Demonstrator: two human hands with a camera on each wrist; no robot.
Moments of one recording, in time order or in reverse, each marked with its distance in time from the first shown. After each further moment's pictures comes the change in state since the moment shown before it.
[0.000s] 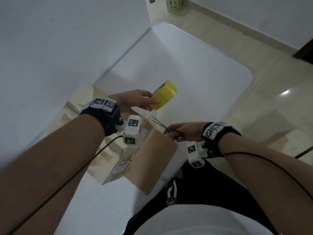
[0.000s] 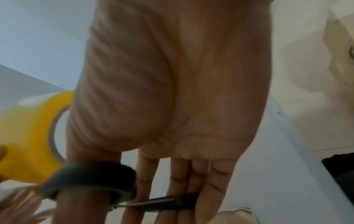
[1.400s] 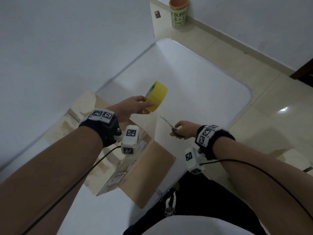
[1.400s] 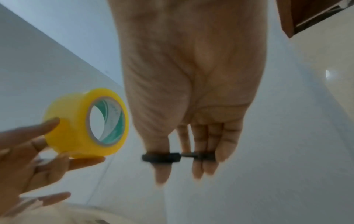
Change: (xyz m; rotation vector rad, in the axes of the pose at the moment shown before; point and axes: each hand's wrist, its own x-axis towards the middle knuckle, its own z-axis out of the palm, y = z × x) left_hand 0.011 -0.008 -0.010 -0.281 0.198 0.139; right_hand 0.009 -0.042 -0.028 -0.534 0.446 0.129
